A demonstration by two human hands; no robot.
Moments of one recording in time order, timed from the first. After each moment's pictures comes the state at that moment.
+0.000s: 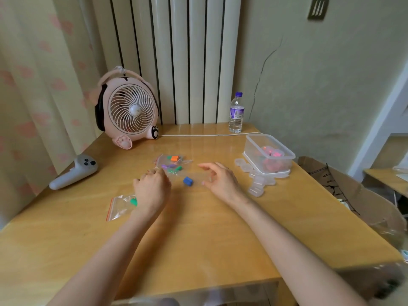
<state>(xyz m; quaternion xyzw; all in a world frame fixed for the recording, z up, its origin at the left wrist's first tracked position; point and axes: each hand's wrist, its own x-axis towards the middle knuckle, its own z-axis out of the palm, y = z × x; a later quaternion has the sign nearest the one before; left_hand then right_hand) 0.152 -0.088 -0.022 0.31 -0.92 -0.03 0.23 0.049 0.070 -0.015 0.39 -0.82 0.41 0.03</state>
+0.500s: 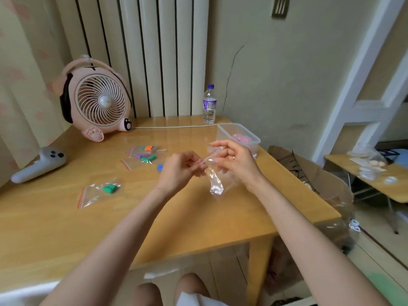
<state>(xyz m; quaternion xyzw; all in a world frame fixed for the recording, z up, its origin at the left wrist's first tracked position) 0.157 0.026 0.022 0.00 -0.84 -0.49 0.21 0.080 0.178 0.030 0.33 -0.74 0.59 -0.03</state>
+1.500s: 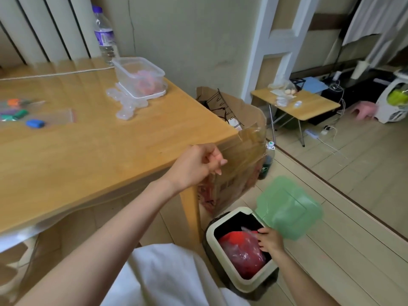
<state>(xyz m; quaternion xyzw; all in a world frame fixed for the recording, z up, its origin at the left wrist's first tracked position) 0.152 0.253 -0.056 -0.21 -0.87 -0.45 0.01 0.174 0.517 -0.334 -0.30 -0.83 0.45 -0.12</state>
